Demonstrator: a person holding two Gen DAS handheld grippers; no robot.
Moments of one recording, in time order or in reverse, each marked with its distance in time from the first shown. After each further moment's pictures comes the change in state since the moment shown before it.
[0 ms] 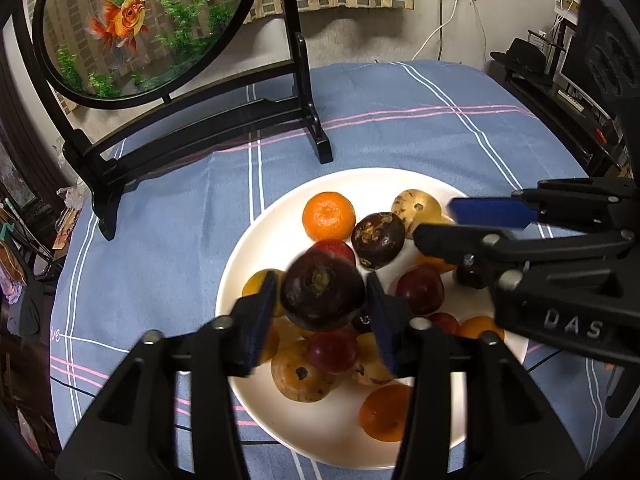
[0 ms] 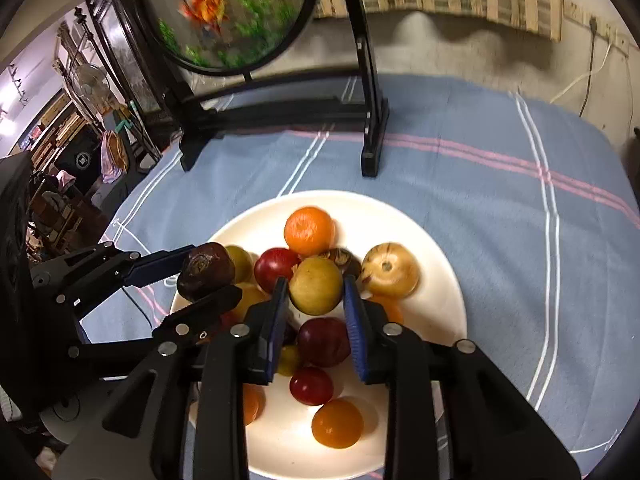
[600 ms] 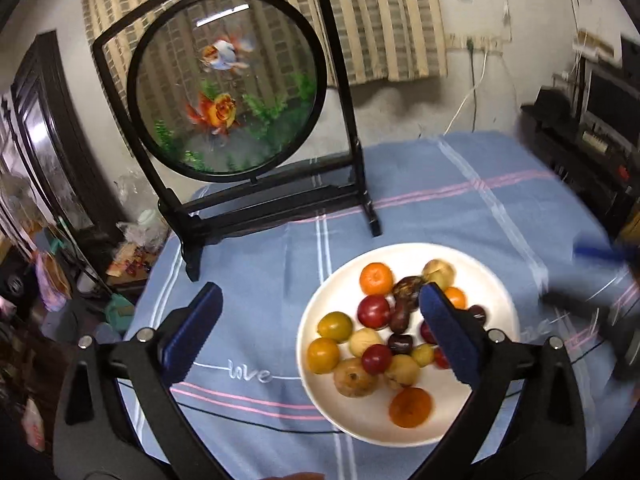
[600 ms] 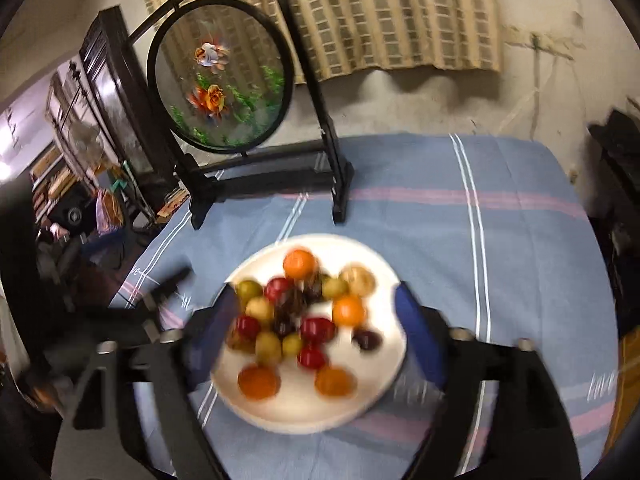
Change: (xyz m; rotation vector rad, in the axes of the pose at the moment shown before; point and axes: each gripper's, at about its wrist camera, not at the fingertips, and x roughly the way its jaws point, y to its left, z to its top) left arm -0.114 0.009 0.010 -0.050 -0.219 0.162; right arm -0.116 -0.005 -0.060 0.118 -0.224 -0.012
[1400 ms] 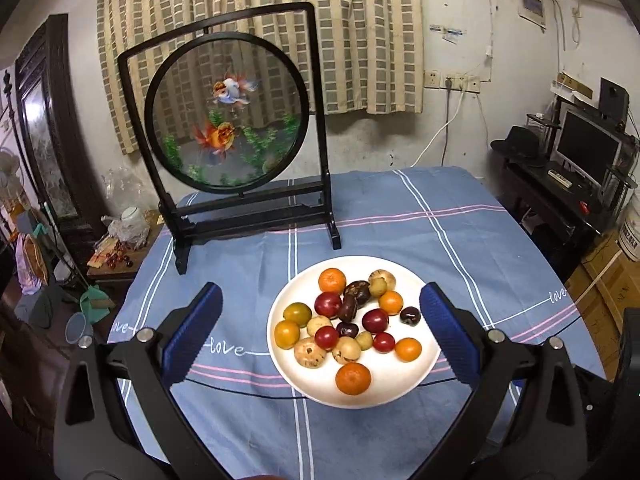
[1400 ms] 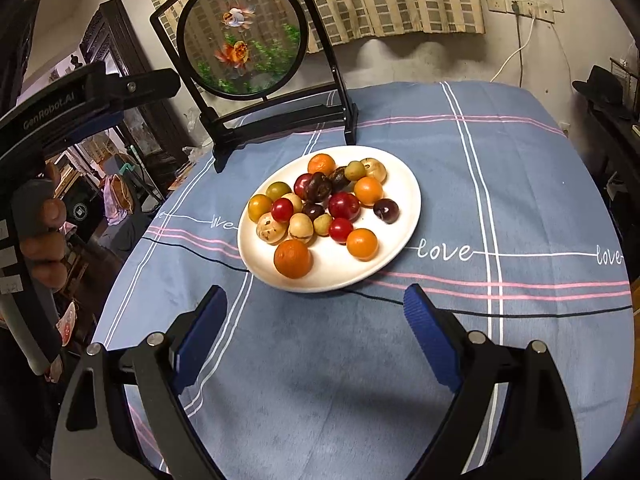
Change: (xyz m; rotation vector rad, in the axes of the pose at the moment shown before) left arm -0.083 -0.007 -0.008 -0.070 -0.062 -0.076; right arm -0.050 0.030 -0.089 0.015 0.060 0.008
